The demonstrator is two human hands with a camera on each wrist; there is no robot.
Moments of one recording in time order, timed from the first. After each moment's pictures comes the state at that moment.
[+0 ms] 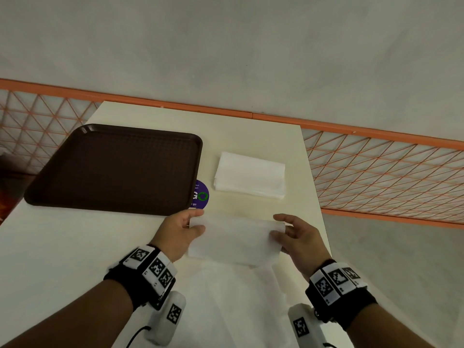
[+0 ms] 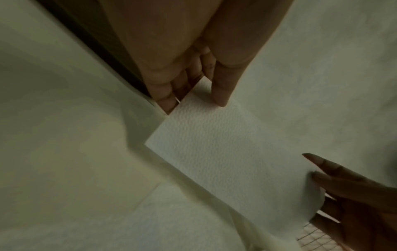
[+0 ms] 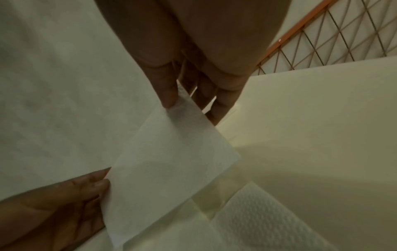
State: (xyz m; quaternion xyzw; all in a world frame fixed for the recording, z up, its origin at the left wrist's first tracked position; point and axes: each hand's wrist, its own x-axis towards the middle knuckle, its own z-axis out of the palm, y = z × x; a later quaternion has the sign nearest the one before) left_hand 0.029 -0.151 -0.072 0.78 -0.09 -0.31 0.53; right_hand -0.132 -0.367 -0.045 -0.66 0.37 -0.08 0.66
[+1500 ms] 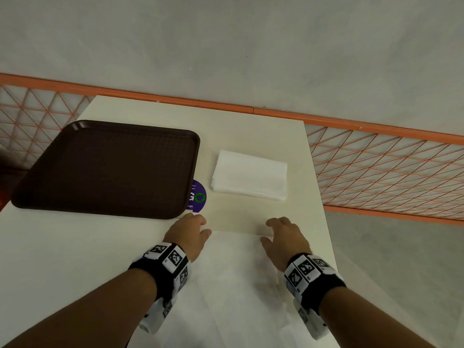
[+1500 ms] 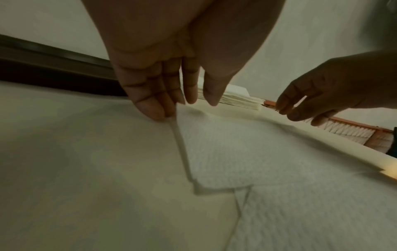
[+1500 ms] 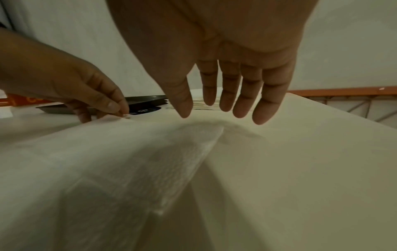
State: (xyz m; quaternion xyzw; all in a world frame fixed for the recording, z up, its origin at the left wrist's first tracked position) left_hand 0.041 -0.190 -0.098 0.93 -0.24 -0.23 0.18; right_hand -0.092 -0.376 -0.073 -0.92 0.31 0.13 0.20
